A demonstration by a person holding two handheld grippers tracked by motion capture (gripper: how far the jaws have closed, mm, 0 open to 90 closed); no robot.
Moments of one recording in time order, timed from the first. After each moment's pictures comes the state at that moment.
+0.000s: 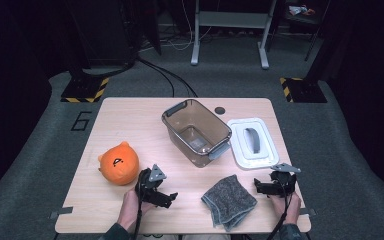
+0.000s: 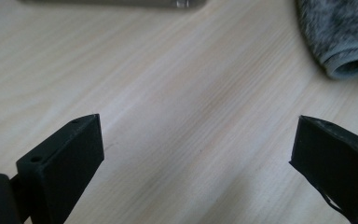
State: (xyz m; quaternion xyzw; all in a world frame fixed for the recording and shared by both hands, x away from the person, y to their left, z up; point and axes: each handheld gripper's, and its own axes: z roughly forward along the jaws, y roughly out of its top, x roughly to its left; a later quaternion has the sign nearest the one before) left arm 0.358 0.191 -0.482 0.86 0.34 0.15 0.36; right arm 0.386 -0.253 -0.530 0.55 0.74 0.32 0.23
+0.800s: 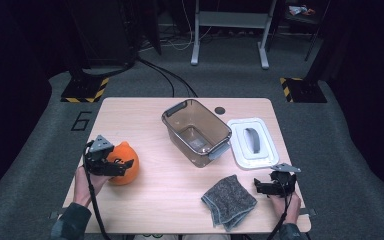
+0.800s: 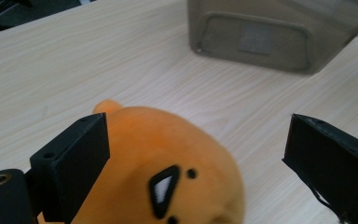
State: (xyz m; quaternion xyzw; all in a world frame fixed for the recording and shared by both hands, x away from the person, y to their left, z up) left arm 0.397 0.324 -0.417 0.79 0.42 0.20 0.38; right arm 0.386 -0.253 -0.530 0.55 0.74 0.32 0.23
